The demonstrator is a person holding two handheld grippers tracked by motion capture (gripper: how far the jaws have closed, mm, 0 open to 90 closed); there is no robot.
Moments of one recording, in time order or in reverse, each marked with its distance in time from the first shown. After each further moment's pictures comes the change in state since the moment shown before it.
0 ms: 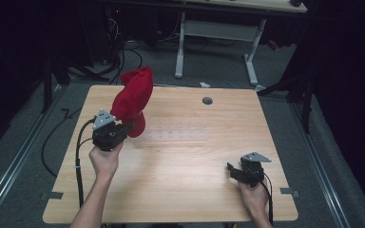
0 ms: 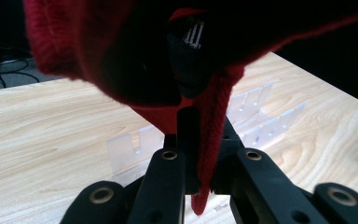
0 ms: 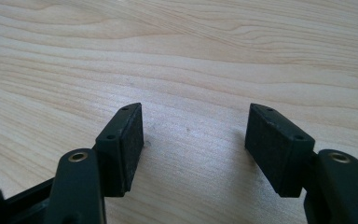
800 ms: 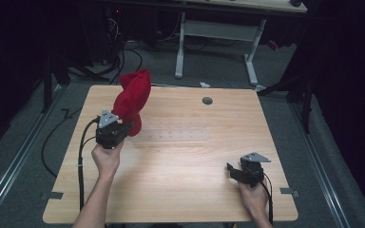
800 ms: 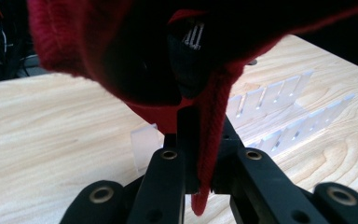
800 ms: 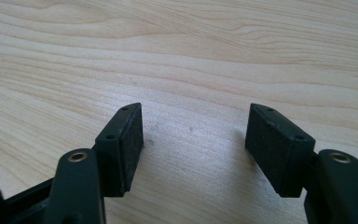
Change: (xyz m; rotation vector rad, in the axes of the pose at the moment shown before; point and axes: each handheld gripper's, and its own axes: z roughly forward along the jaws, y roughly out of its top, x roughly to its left) left arm 0.022 -0.016 0.017 -0.006 0.065 0.047; right arm 0.001 0.000 0.000 -0.001 0.006 -0.006
